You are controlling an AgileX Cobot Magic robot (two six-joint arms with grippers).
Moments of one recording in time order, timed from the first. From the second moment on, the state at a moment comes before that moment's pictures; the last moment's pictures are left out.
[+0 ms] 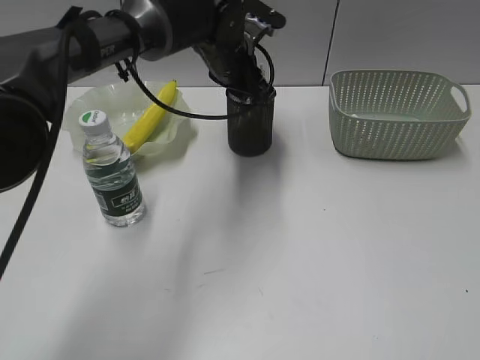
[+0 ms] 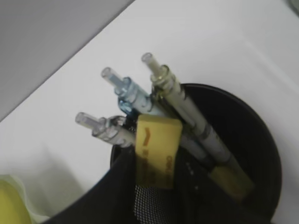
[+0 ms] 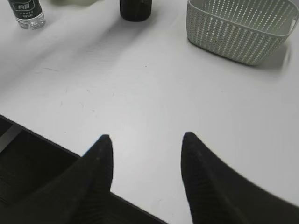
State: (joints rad) left arm -0.63 2.47 -2.30 0.29 0.85 -0.02; right arm 0.52 0.04 -0.51 -0.02 1.03 -0.02
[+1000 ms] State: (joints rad) left arm -0.63 2.16 -2.31 0.24 1.03 -0.02; right arm 0.52 0.04 -0.51 -0.02 1.03 -0.02
